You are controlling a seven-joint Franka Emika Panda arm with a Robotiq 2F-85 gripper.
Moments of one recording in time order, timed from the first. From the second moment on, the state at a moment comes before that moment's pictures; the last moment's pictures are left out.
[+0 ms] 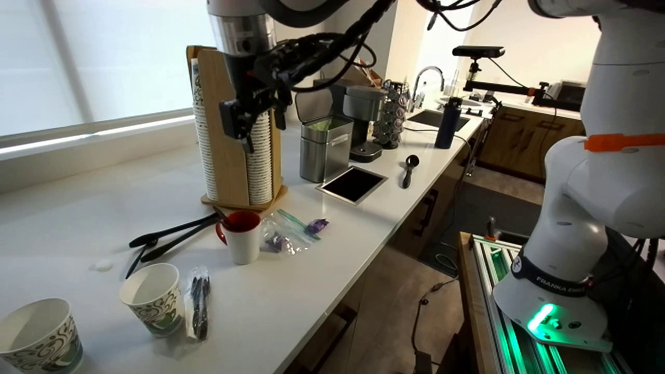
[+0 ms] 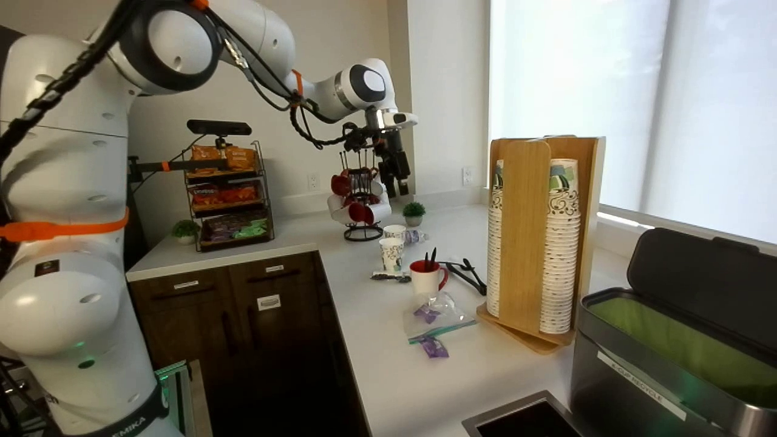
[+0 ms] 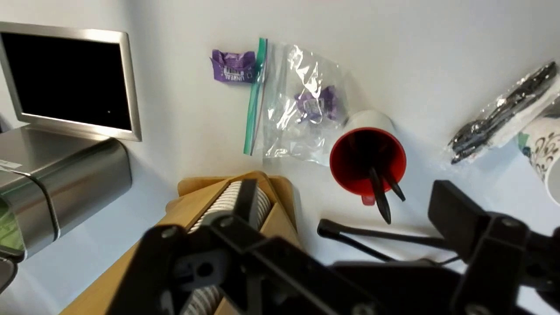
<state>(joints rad) 0.11 0.22 0.19 -1.62 -0.34 1.76 0.59</state>
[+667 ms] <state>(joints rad) 0.20 0.41 0.12 -1.39 -0.34 1.55 0.60</state>
